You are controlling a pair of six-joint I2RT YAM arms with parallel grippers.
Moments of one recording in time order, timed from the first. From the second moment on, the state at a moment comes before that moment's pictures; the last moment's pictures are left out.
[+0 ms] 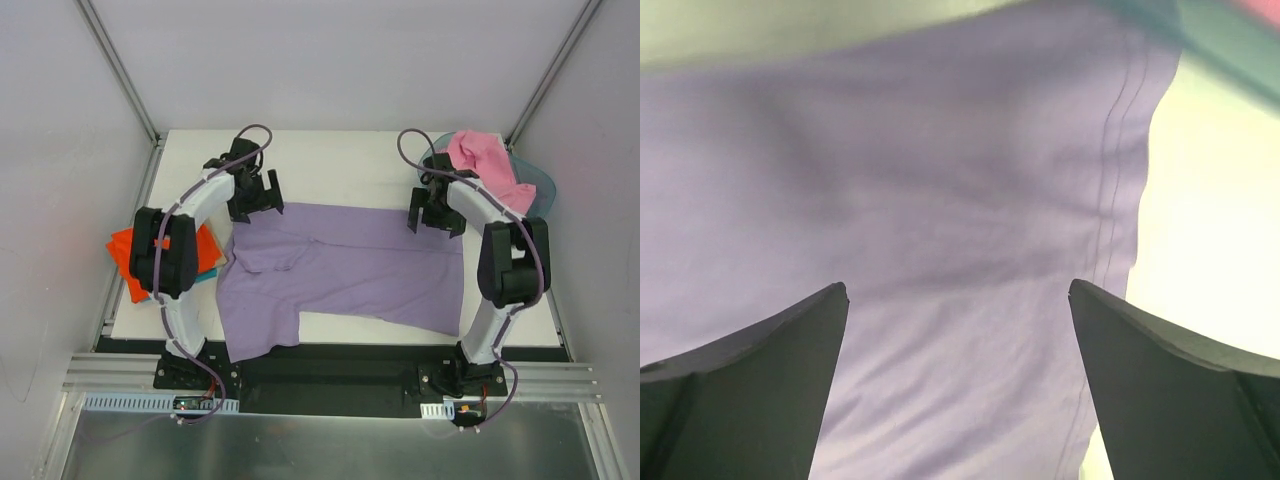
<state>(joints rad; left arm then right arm) -0.22 1.94 1.49 -0.71 0.10 -0.49 0.16 1.89 1.40 -0.80 0.23 0.32</state>
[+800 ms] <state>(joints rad) -0.64 0.83 0.58 -1.12 -0.05 -1.06 0.26 1.41 0.97 -0.75 0.19 0.37</state>
